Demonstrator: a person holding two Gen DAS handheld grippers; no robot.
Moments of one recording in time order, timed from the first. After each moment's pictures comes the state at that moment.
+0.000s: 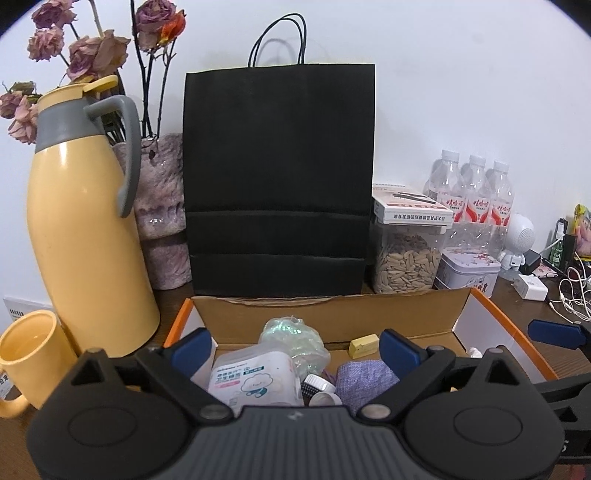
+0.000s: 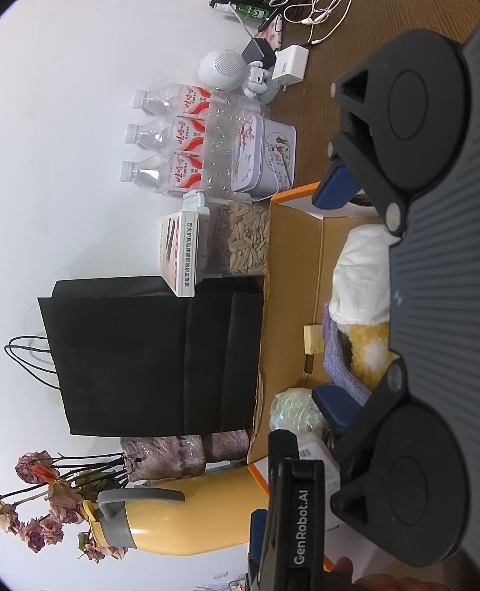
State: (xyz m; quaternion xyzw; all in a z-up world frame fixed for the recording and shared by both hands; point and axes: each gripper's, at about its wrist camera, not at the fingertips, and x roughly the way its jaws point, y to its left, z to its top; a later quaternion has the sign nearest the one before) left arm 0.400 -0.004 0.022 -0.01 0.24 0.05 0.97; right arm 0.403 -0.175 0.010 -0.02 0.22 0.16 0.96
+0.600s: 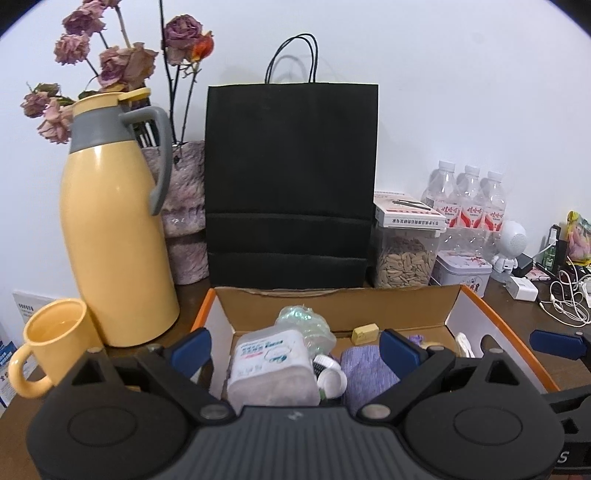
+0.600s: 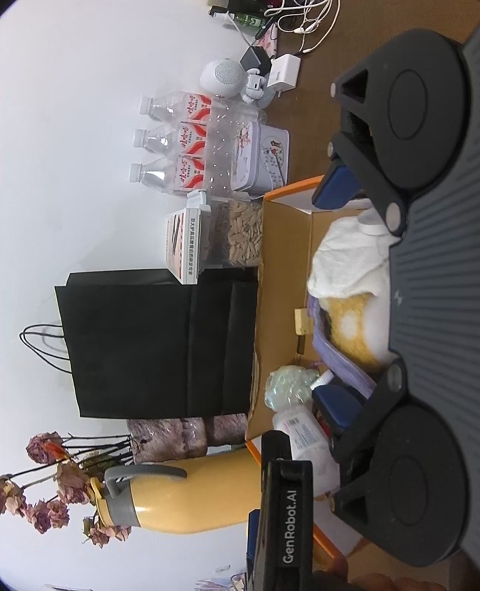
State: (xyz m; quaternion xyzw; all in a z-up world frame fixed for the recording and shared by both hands) left arm 0.353 0.004 0.032 -0.02 0.23 0.06 0.97; right arm 0.356 -0.171 0.017 -0.02 0.22 0.17 0.96
